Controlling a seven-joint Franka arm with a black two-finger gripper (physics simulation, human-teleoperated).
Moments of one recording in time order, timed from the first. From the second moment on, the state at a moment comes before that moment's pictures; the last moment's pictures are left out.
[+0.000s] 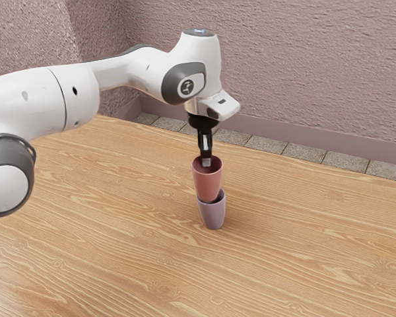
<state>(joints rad) -0.12 0.55 -0.18 -1.27 0.13 1.78 0.72</state>
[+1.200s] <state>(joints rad) -0.12 0.68 -0.19 -1.17 0.21 1.76 0.72</state>
